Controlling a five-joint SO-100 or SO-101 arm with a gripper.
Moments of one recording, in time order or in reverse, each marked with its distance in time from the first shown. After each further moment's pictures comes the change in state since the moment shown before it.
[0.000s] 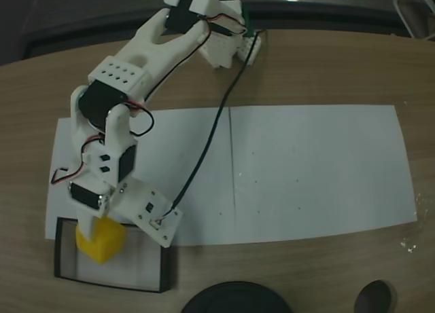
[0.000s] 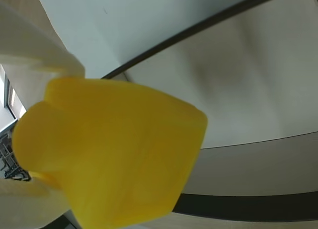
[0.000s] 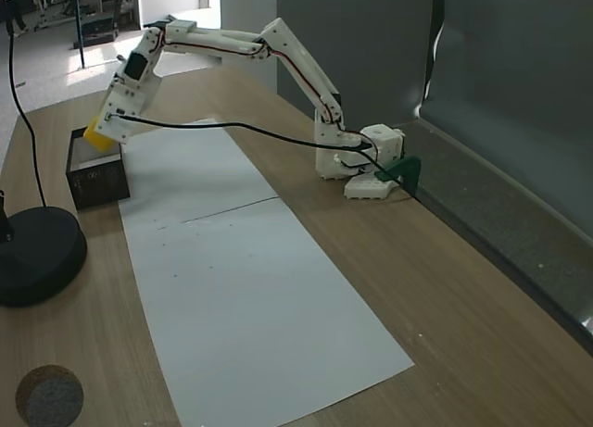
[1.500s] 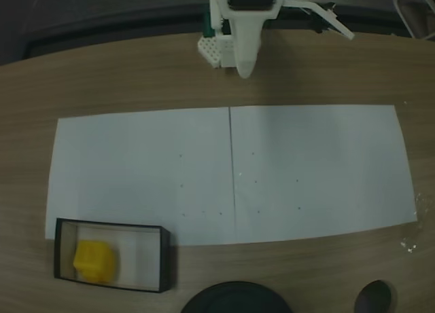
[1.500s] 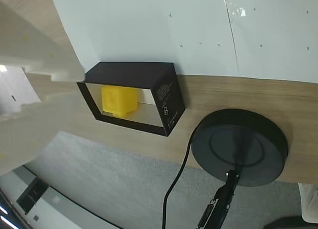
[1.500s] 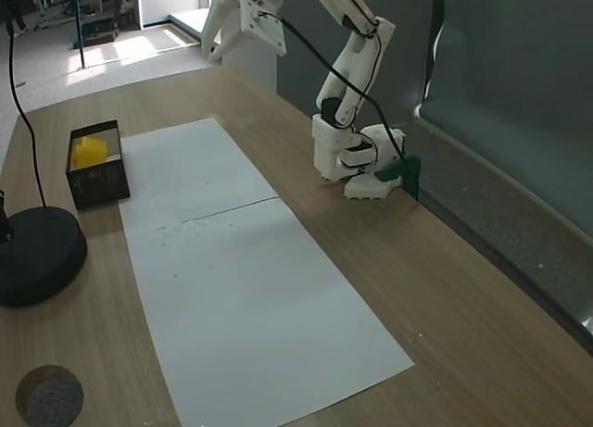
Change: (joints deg) arm -30.1 69.7 31.1 32.5 5.3
